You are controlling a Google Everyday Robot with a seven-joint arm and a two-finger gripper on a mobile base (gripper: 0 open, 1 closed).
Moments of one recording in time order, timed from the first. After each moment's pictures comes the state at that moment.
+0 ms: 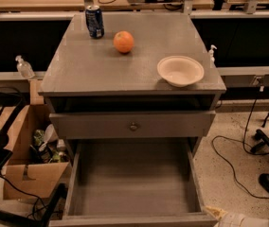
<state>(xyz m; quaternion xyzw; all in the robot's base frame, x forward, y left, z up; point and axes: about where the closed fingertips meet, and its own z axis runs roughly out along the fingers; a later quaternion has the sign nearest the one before) 0.318 -0.222 0.526 -0.48 0.82 0.13 0.29</state>
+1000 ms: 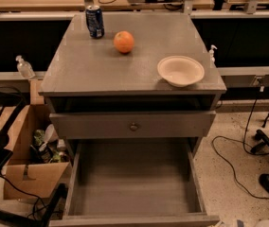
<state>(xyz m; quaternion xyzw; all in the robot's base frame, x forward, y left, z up) 0.300 -0.220 0.439 -0.44 0.85 0.17 0.24</state>
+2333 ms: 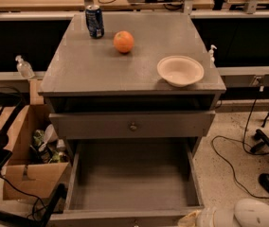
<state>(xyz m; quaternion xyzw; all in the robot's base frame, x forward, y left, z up) 0.356 -0.188 0.411 -0.45 0.83 0.22 0.26</state>
